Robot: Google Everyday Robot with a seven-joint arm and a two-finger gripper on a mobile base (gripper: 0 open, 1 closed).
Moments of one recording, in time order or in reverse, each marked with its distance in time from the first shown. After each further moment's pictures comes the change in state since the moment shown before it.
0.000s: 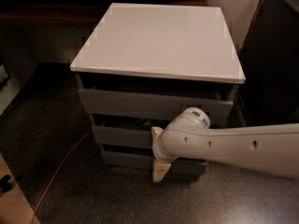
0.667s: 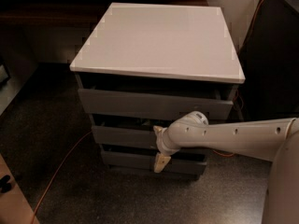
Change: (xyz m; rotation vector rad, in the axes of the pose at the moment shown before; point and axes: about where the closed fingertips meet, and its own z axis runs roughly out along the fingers) arm 0.036 -0.039 0.102 -0.018 -0.094 0.025
